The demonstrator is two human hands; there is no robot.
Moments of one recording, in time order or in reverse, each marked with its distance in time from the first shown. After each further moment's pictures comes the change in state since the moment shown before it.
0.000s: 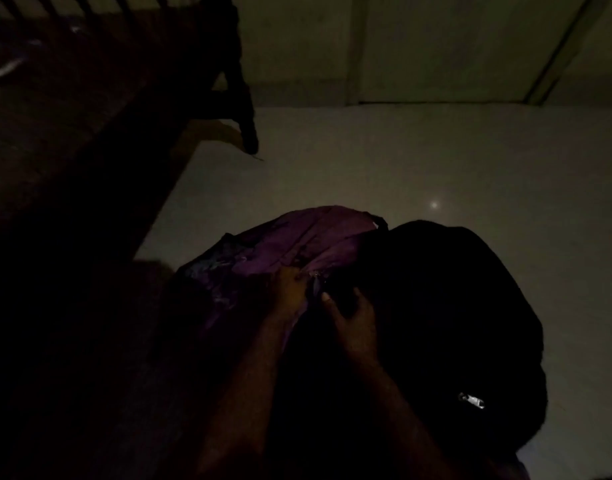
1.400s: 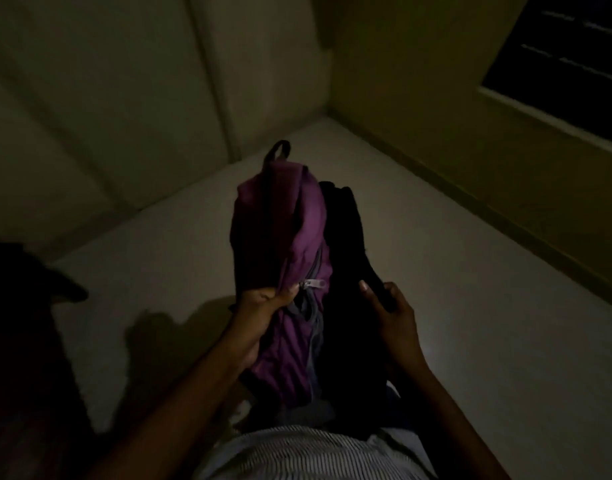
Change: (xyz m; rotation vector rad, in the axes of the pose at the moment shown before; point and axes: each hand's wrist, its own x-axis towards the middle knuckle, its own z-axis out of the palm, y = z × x) left_hand -0.521 0.506 -0.174 -0.291 -0.962 -0.024; right_hand -0.471 -0.445 -0.438 0.586 0.709 0.153
